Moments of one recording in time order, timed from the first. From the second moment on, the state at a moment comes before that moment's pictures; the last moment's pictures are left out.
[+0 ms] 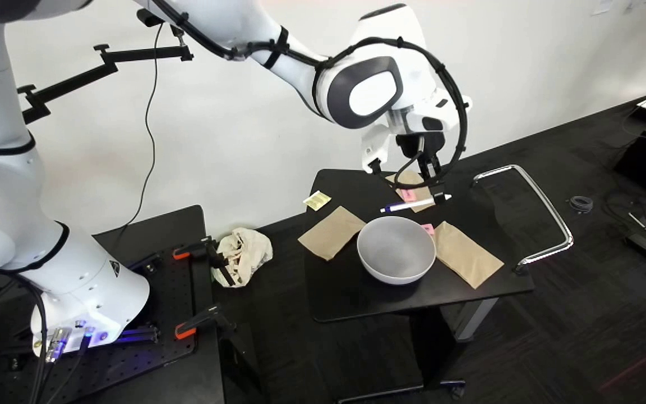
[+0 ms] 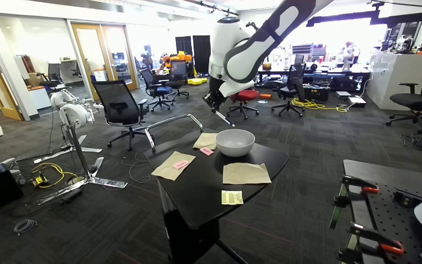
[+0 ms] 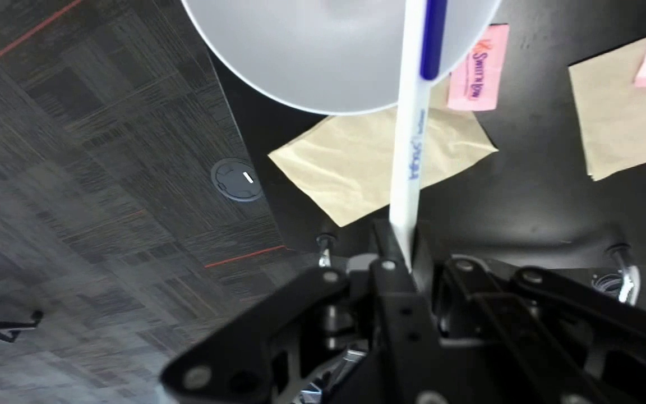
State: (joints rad) arm 0.08 0.43 -0.30 -1.87 -0.22 2.65 0.45
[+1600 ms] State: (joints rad) arm 0.11 0.53 -0.37 -1.97 -0.15 2.79 0.60
